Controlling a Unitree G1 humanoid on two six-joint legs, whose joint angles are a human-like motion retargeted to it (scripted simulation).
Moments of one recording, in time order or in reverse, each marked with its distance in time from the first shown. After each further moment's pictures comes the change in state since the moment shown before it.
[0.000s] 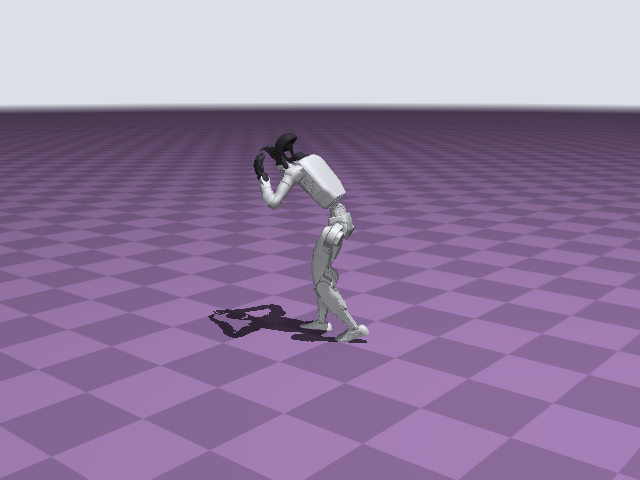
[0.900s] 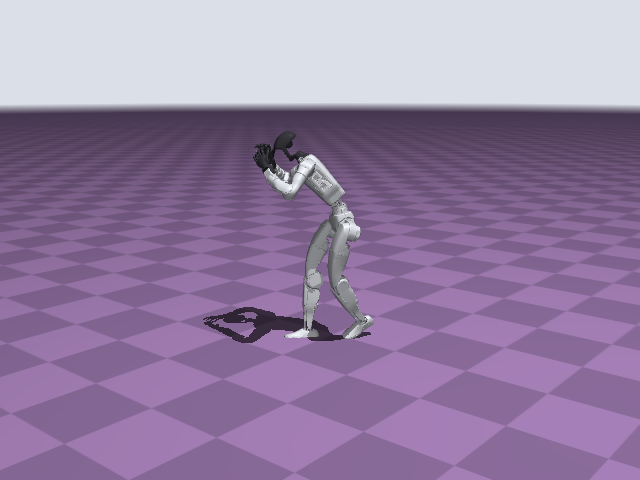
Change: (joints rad) left arm -0.209 -0.074 -0.148 0.067 0.026 -0.013 -0.008; right arm -0.045 -0.214 -0.002 -0.034 -0.018 0.003 0.008; waist -0.122 0.110 0.000; left_leg 0.156 -0.080 0.044 -0.101 0.073 -0.061; right_leg 0.018 -0.115 -0.224 0.101 -0.076 -0.051
